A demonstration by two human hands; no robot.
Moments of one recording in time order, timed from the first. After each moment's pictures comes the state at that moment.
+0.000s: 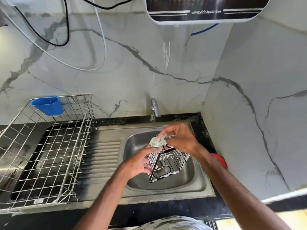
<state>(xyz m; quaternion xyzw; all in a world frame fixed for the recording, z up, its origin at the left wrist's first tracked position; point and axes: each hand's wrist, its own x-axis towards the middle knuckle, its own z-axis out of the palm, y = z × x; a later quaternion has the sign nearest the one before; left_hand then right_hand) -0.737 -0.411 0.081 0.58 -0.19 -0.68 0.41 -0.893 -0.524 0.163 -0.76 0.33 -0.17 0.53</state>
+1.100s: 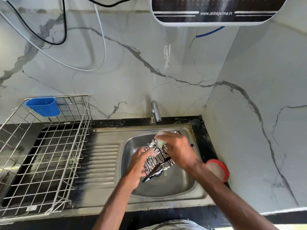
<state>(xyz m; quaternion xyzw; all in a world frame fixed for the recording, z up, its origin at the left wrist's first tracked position) -0.750 -0.414 0.095 0.68 -0.16 -0.52 0.49 -0.877 -0.534 0.115 -0.91 0.22 -0.27 0.21</state>
